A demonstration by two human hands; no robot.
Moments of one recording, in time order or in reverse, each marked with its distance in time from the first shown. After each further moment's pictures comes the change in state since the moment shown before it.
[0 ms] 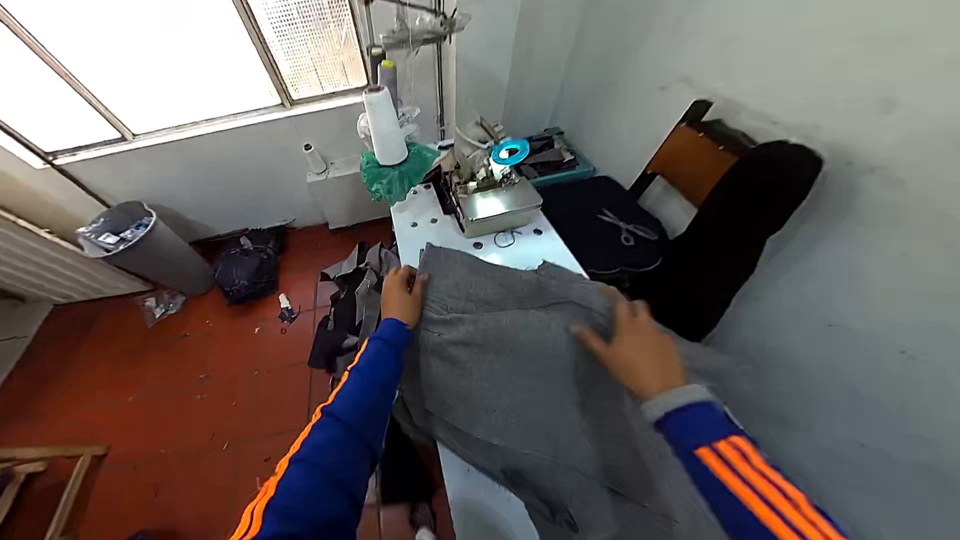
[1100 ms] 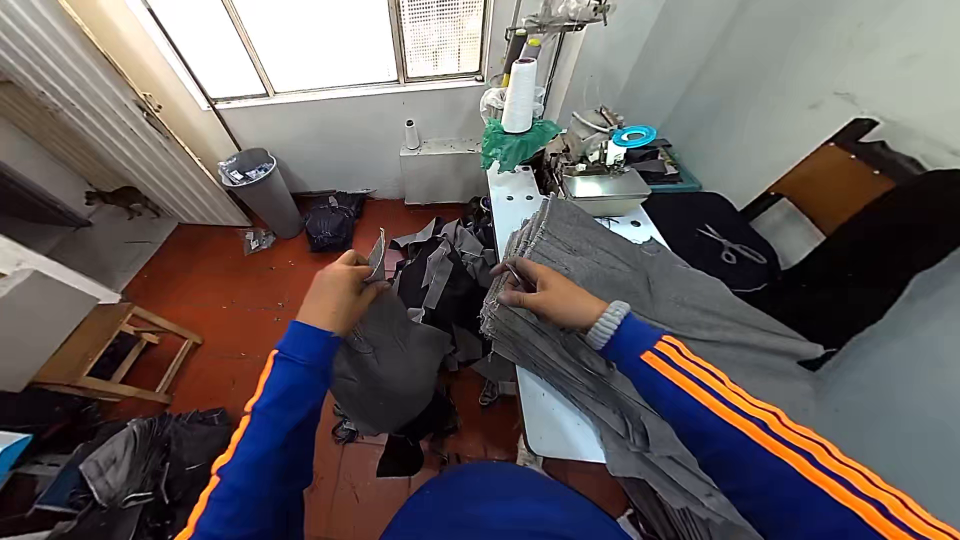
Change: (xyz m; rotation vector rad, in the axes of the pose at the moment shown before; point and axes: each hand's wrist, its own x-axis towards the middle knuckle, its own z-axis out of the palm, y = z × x) left_hand -0.258 -0.043 -0.285 0.434 0.101 0.250; right_hand -0.121 -0.244 0.035 0.575 -0.656 -0.605
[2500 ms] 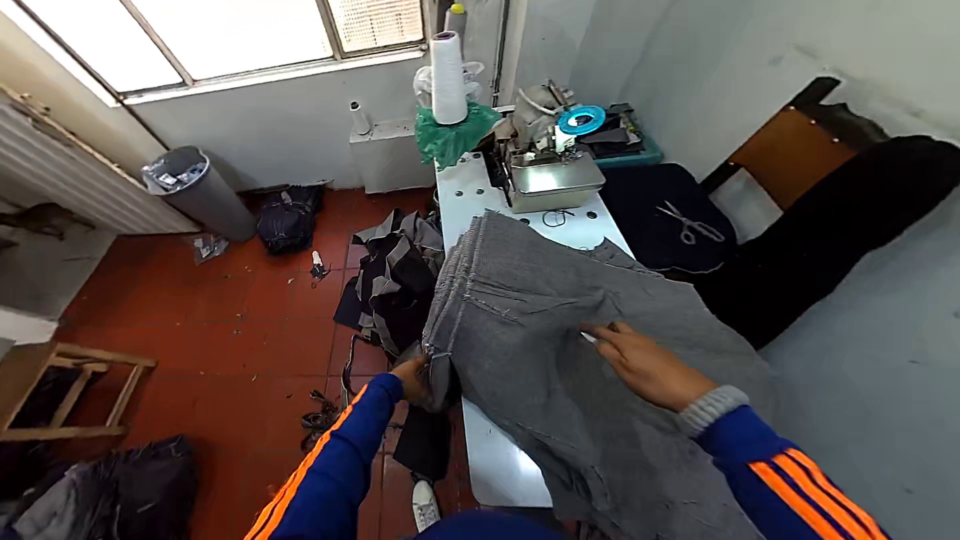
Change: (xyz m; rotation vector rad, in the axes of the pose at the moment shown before) left_hand 0.065 -0.008 0.338 -0.385 -1.009 -0.355; right_hand -0.082 0.167 -0.141 -0.517 0.048 0.506
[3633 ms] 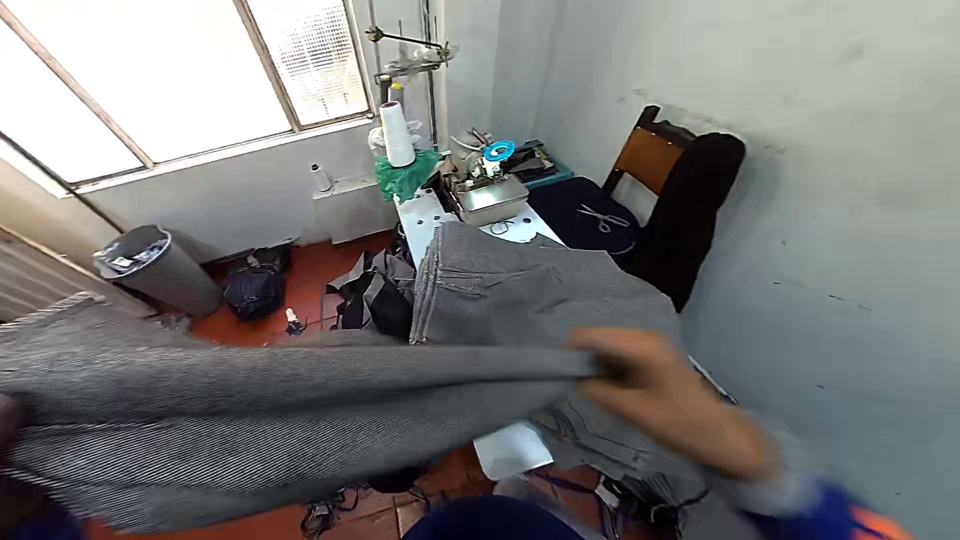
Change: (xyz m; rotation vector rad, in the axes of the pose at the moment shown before) left_hand -0.421 0.091 -0.129 -0.365 1.275 0.986; right_hand -0.181 -0.120 0.001 0.335 0.665 -0.633
